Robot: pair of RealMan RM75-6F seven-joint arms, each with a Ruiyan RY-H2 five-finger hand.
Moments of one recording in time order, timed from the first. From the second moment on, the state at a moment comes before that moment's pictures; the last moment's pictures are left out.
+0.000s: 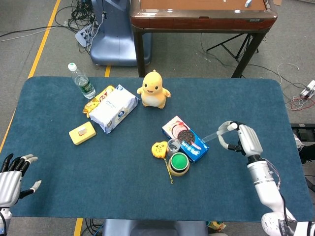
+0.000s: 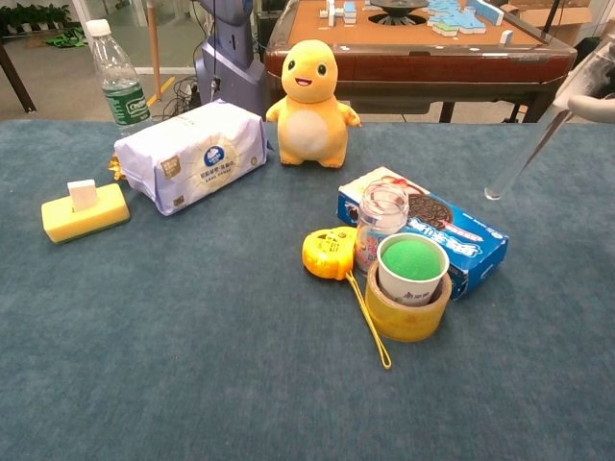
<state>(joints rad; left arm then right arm) -0.06 -1.15 -0.04 -1.61 1.50 1.51 0.09 0.43 -1.21 0.24 -1.79 -1.12 1.16 0.08</state>
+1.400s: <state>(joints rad) -0.07 -1.15 -0.04 -1.62 1.49 1.50 0.10 0.39 -1.17 0.23 -1.84 -1.17 1.09 0.24</state>
